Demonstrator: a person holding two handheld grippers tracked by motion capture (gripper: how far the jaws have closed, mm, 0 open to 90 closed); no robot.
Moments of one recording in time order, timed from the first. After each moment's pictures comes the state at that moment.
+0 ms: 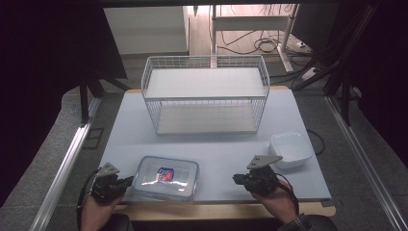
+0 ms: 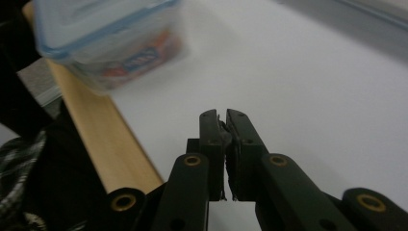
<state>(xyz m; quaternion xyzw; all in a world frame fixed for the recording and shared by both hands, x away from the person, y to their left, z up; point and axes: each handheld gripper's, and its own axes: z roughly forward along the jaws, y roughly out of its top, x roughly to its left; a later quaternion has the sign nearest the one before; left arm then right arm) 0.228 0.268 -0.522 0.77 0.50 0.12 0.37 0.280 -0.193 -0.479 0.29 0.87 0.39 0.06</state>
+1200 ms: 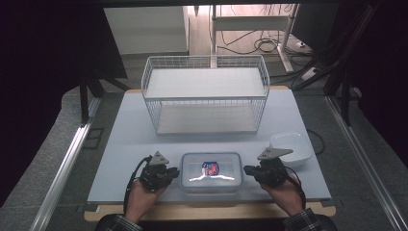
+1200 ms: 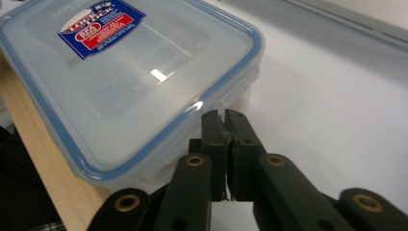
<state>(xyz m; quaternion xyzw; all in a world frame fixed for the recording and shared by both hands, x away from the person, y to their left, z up) 0.272 0.158 -0.512 0.81 0.43 0.10 0.38 0.304 -0.221 -0.480 0.33 0.86 0.38 0.09</state>
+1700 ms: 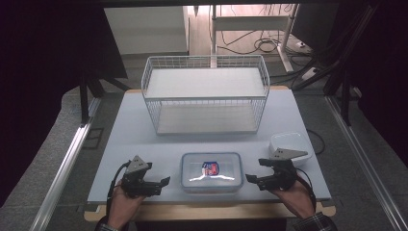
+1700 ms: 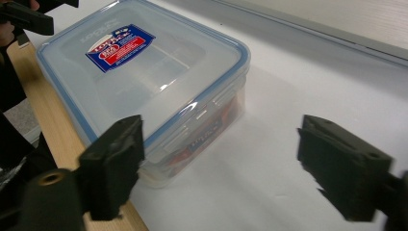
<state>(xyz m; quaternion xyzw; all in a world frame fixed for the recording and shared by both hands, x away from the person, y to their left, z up) 0.250 0.199 -0.514 0.78 0.44 0.14 0.43 0.299 -0.246 -0.475 0.33 0.83 0.43 0.08</state>
